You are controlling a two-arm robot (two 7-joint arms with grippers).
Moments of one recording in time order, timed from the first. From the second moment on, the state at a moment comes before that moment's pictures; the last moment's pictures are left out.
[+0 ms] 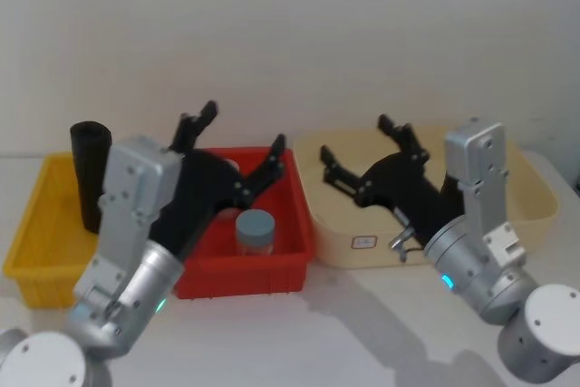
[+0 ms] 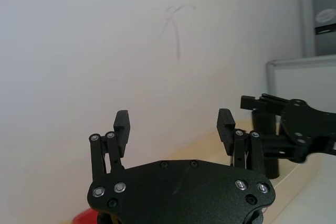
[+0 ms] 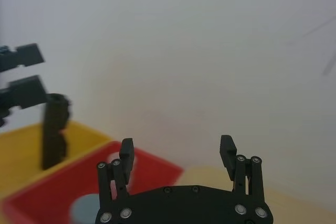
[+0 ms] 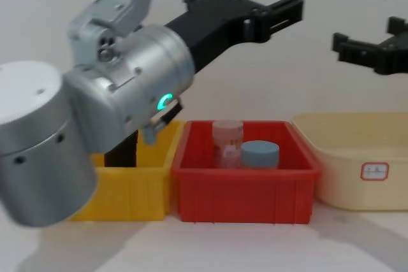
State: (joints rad) left arm -0.32 0.14 0.48 -1.57 -0.15 -0.25 -0.20; right arm 0.19 0.28 -0.19 -1.64 0.15 -0.08 0.27
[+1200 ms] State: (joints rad) left arm -0.15 0.19 0.42 -1.74 -0.09 -0.21 -0.08; right arm 0.20 0.28 -0.35 -1.62 0.23 0.06 0.40
